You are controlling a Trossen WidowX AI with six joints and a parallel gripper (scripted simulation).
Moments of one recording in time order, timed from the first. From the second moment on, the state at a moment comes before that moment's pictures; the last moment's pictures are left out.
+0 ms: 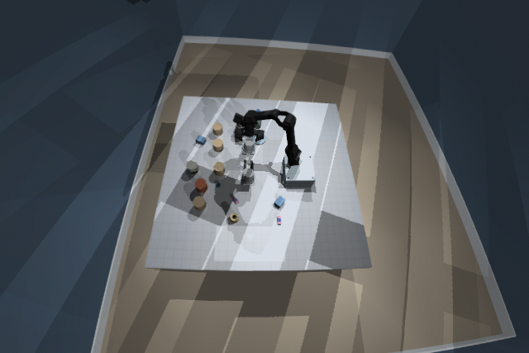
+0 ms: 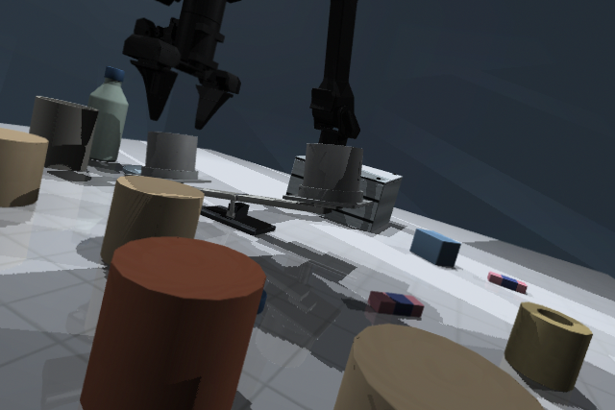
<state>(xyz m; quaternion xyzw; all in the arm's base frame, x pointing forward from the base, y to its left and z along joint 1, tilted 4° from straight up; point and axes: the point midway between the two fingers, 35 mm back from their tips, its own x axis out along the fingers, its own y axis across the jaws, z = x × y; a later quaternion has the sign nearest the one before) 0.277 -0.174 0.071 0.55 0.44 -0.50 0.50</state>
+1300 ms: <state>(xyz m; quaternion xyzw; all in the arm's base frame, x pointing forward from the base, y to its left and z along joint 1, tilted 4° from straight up) 0.282 -0.175 0.012 0.55 0.44 -0.50 0.50</state>
